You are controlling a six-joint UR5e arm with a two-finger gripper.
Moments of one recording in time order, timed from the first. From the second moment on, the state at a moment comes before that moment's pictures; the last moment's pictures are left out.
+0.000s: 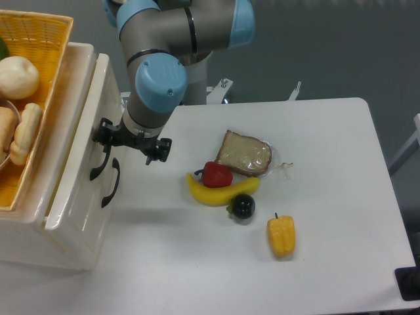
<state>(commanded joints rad) 2.27 -1.77 -1.63 -1.48 1.25 0.43</state>
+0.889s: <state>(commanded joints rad) 2.36 -1.77 -1.60 -1.48 1.29 0.43</state>
